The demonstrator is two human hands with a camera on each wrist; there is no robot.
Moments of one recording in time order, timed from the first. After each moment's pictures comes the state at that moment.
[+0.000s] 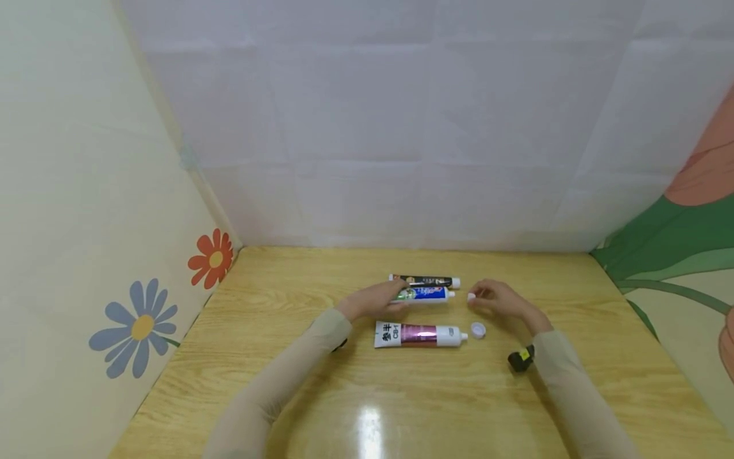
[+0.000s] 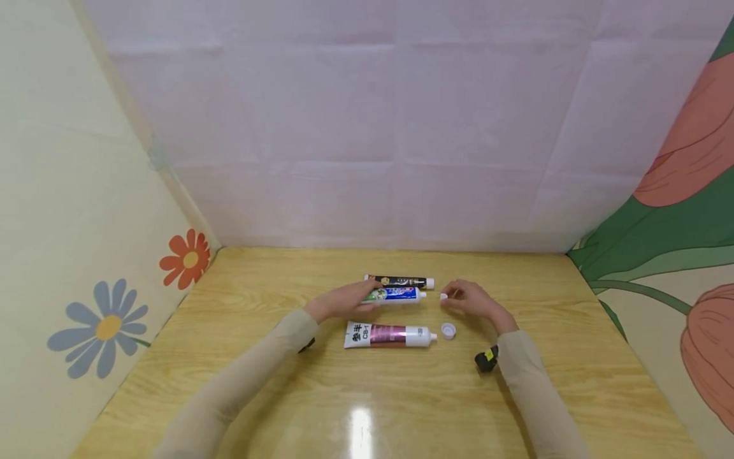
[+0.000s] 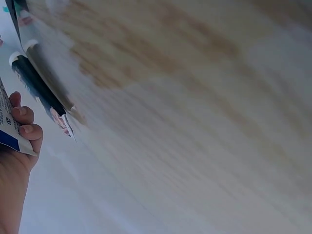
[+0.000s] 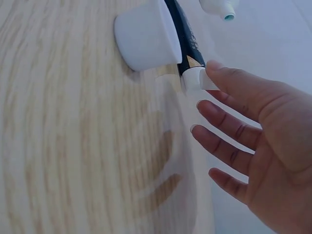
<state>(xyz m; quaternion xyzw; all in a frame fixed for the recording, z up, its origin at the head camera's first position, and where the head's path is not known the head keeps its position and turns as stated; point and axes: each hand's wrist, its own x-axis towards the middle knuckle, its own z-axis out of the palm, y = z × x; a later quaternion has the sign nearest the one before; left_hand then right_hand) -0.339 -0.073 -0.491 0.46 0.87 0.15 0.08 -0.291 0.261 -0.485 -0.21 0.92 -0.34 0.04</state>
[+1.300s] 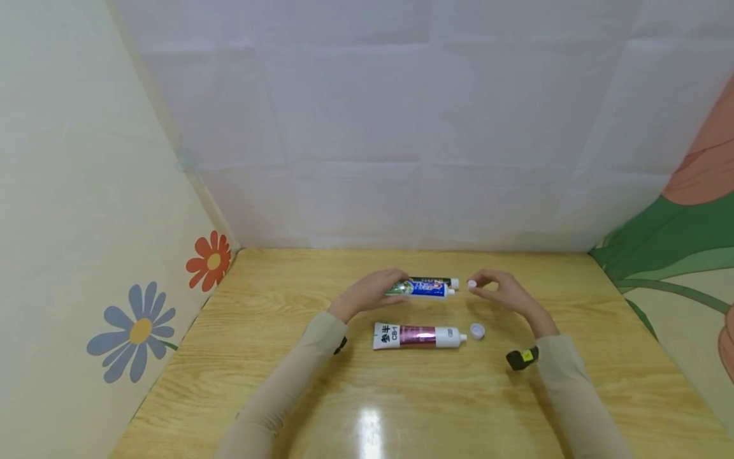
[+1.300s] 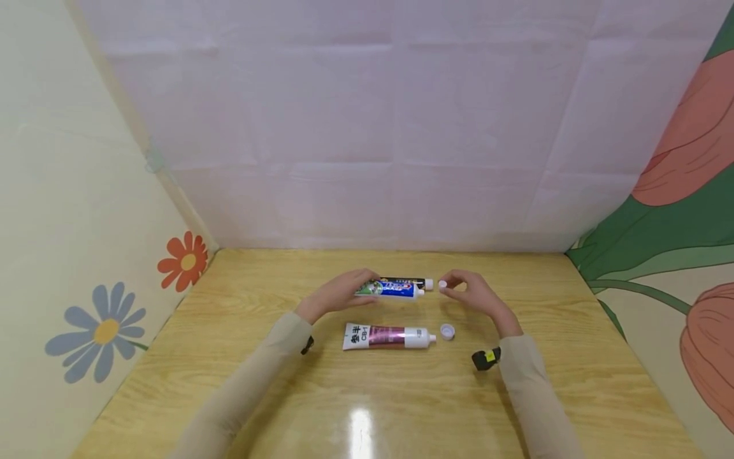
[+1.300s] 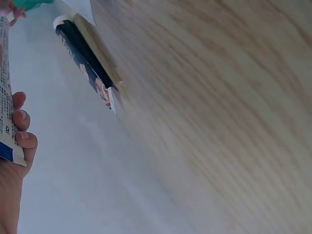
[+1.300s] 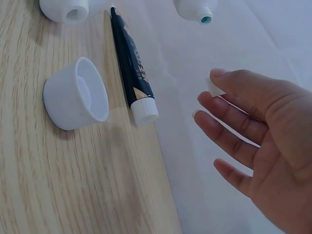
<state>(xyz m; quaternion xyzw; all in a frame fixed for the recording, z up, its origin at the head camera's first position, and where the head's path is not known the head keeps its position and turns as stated) -0.338 -0.078 -0.468 0.49 0.85 0.18 -0.05 -0.280 0.251 -0.453 -0.17 0.92 -0.36 -0.01</state>
